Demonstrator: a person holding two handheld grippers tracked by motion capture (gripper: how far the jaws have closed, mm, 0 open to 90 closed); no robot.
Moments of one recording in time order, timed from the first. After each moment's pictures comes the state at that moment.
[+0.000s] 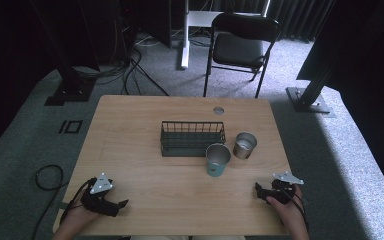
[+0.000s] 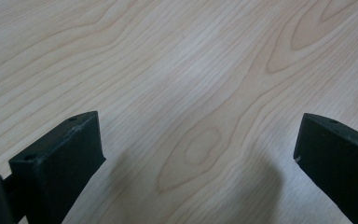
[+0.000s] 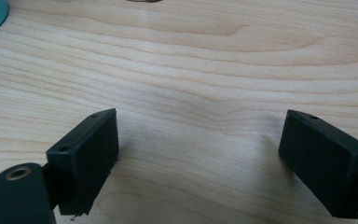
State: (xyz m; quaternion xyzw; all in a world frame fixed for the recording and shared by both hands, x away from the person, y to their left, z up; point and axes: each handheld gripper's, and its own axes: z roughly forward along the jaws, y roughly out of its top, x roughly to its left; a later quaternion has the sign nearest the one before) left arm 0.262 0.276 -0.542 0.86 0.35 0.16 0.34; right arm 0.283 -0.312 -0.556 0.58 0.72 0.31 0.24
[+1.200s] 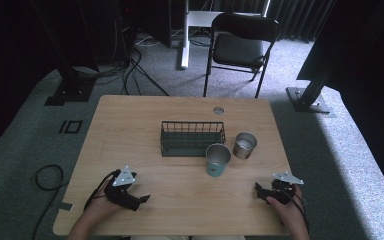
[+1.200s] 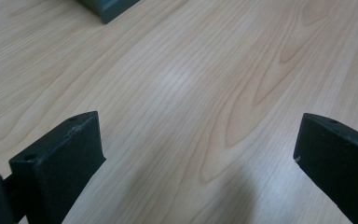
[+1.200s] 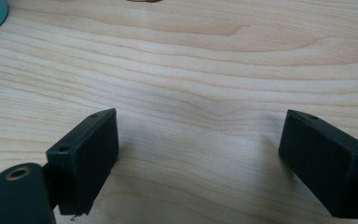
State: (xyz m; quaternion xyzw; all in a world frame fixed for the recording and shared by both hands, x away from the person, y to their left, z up) left arm 0.286 0.213 -0.530 0.87 0.28 0.12 0.38; right arm 0.283 -0.312 -0.556 0.58 0.72 0.31 0.24
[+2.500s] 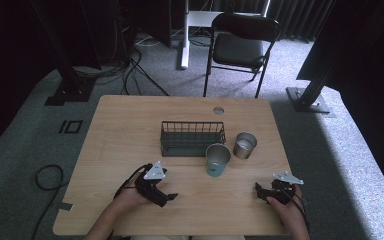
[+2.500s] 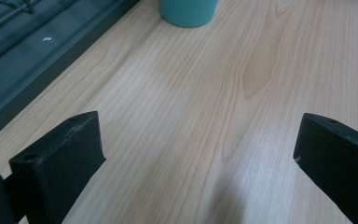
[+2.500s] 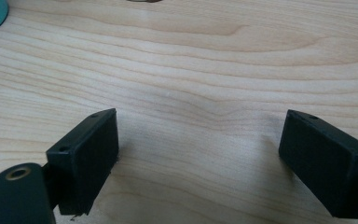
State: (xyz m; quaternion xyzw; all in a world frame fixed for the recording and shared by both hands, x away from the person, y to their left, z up) left arm 0.309 0.133 -0.523 0.88 0.21 0.08 0.41; right arm 0.283 -0.312 -0.556 0.58 0.72 0.31 0.24
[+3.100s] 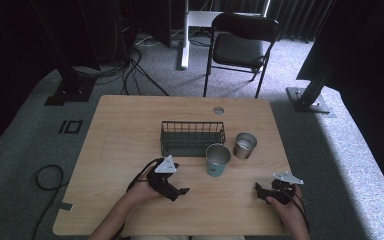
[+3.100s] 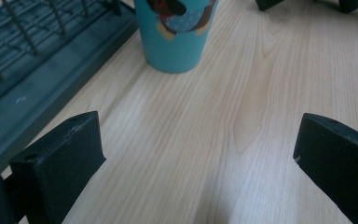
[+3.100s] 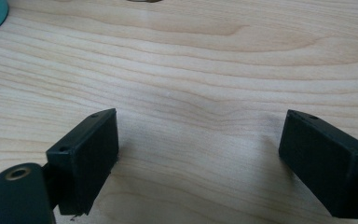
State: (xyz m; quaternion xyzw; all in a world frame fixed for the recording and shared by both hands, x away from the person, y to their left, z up) left arm 0.324 0.100 -0.513 0.88 0.19 0.07 0.44; right arm 0.283 -0.312 -0.556 0.58 0.72 0.31 0.24
